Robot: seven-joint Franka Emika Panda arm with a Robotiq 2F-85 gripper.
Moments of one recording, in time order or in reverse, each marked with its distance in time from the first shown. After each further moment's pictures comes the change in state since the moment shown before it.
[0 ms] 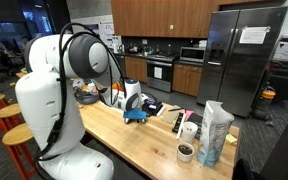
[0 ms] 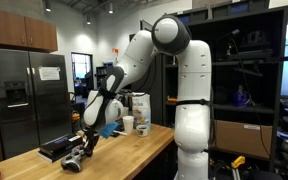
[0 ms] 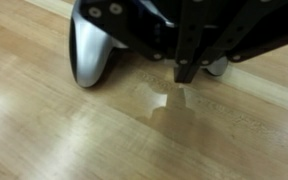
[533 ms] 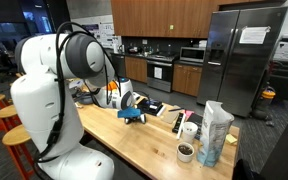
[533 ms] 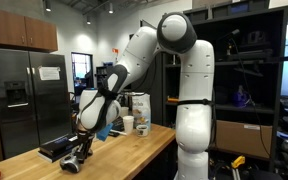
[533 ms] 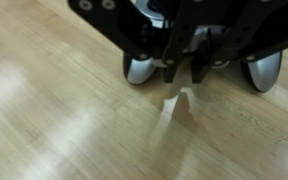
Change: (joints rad) arm 0.048 -0.033 0.049 -0.018 -0.094 -0.017 0.023
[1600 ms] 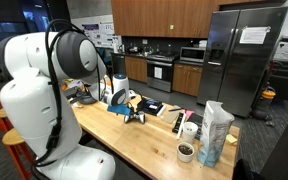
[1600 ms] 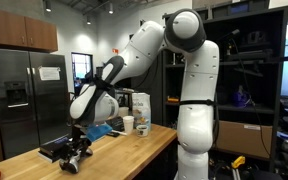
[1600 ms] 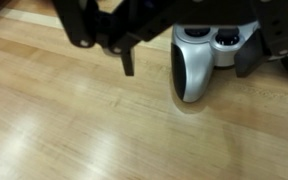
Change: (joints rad) arm 0.086 -0.071 0.019 0.001 0.330 -0.059 0.084
